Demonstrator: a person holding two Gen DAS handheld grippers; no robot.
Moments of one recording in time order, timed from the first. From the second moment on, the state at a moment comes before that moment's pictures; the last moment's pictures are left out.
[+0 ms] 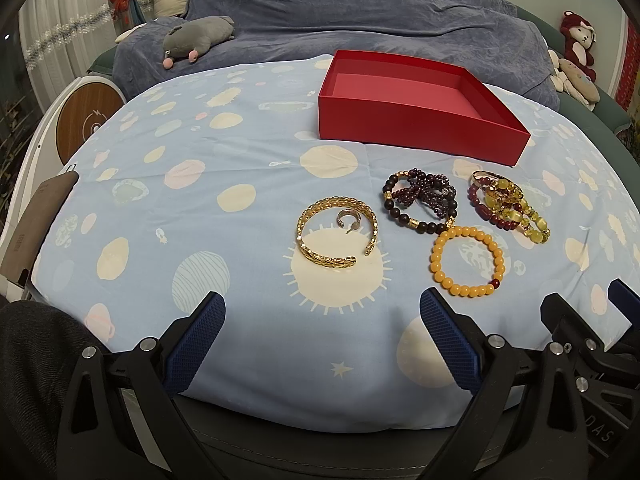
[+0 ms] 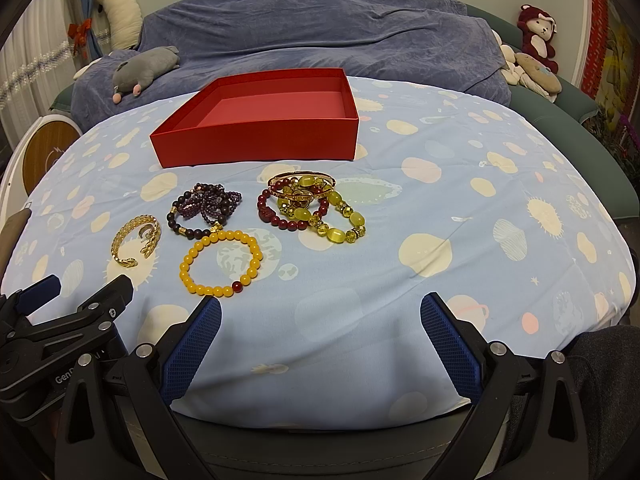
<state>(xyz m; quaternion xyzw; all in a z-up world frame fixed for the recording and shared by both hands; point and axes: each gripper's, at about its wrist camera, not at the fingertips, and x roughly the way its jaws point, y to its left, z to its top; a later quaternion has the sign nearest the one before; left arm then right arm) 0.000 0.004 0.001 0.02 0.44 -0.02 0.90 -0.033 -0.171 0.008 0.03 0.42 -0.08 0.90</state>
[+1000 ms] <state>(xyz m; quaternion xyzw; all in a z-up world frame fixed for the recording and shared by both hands) 0.000 0.004 0.002 0.02 0.44 -0.02 0.90 -0.033 -0.171 0.007 0.03 0.42 -0.08 0.90</state>
